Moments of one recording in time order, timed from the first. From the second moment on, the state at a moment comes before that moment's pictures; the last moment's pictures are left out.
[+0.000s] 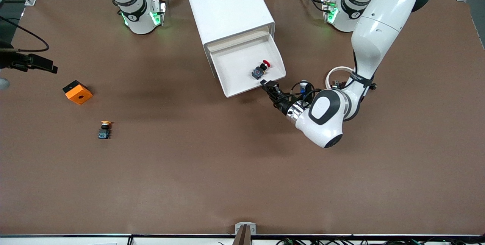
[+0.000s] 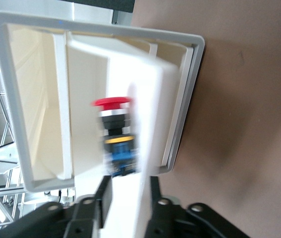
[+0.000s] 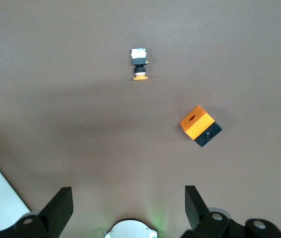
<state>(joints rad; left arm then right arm) -0.22 0.81 -0.26 -1.43 -0.83 1.54 -2.45 -0.08 0.02 -0.07 -1.67 -0.02 1.49 -0.07</state>
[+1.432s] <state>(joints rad) 0.00 0.58 -0.25 -1.20 -0.27 1.41 -1.74 0.52 0.07 -0.04 -1.63 0.14 1.74 1.14</state>
